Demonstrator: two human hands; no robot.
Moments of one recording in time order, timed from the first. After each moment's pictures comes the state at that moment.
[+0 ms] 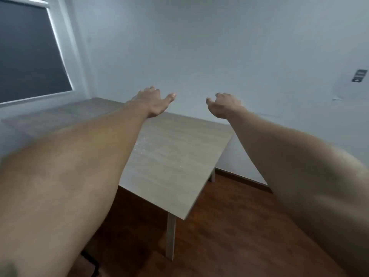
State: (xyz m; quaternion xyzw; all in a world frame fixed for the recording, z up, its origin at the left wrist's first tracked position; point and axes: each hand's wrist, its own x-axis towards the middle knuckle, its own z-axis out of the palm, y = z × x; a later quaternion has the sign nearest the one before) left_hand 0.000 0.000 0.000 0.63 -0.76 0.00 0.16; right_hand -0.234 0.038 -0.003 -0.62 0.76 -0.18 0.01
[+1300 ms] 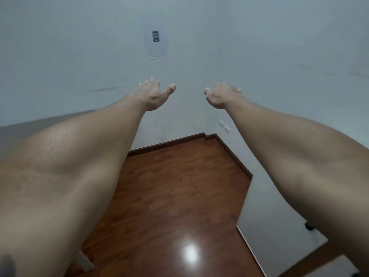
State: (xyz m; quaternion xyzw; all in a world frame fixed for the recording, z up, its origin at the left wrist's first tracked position) left_hand -0.459 0.302 -0.054 0.27 -0.96 -0.05 0.06; right_hand -0.598 0.484 -0.071 -0.27 0.95 -0.15 -0.01
